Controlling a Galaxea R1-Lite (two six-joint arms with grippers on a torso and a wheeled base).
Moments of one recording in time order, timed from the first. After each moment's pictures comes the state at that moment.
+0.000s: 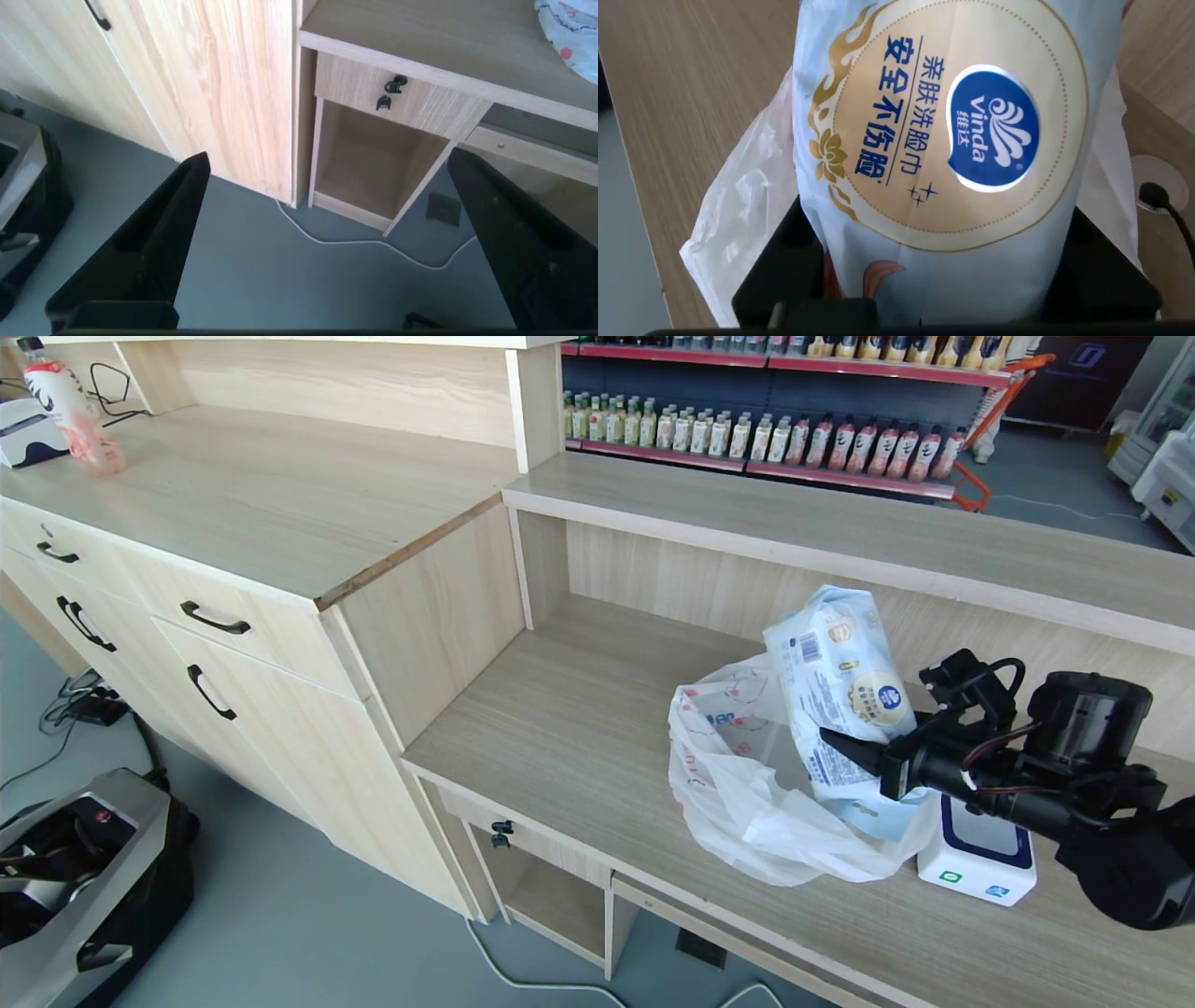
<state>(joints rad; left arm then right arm) -0.08 0.09 0.00 0.00 0.00 0.00 0.07 1.90 -0.56 -1.19 0.46 -0.26</state>
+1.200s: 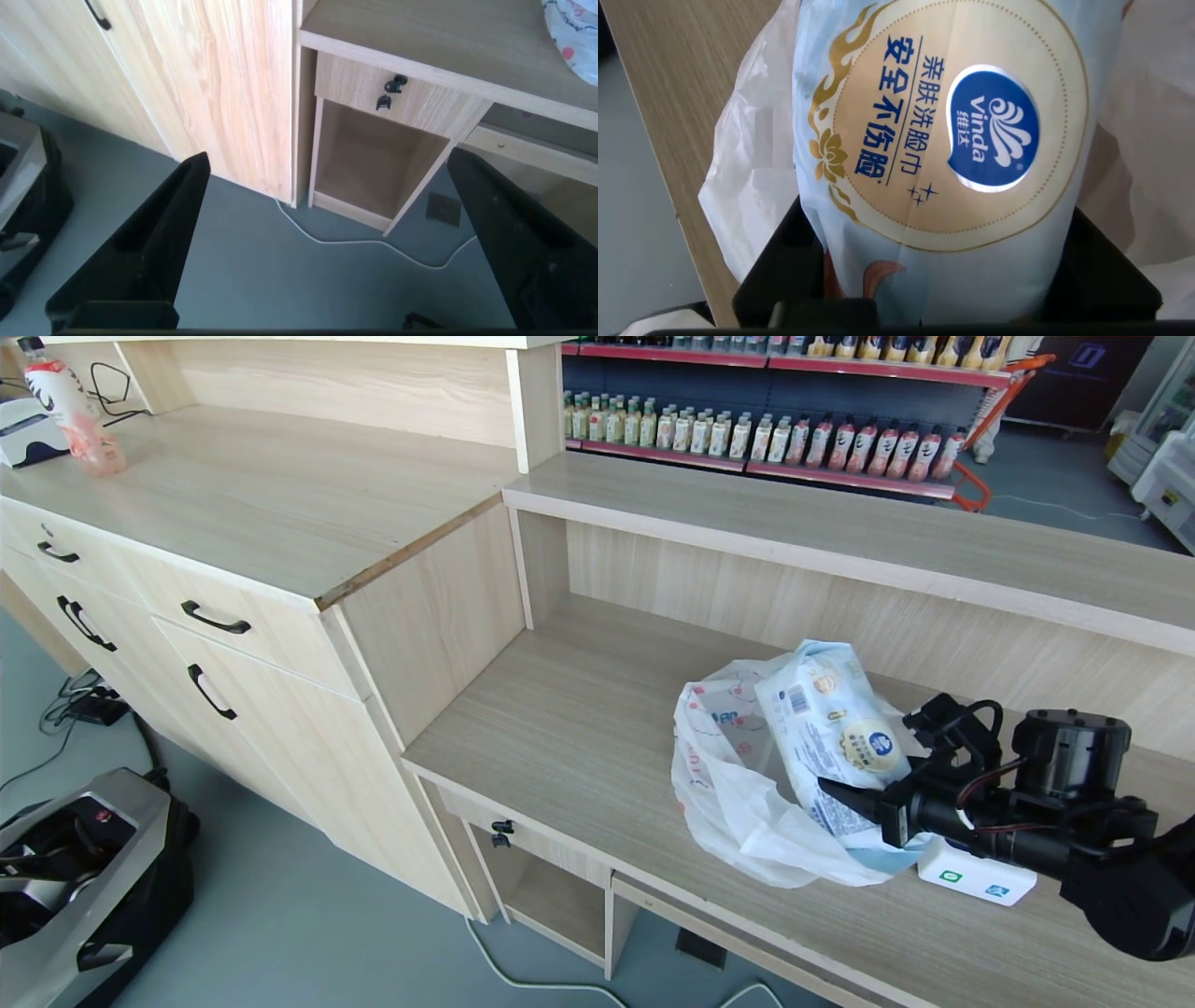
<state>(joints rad) -0.08 0.09 0.00 0.00 0.00 0.00 0.07 1.91 -0.48 -1.13 0.45 -0.32</state>
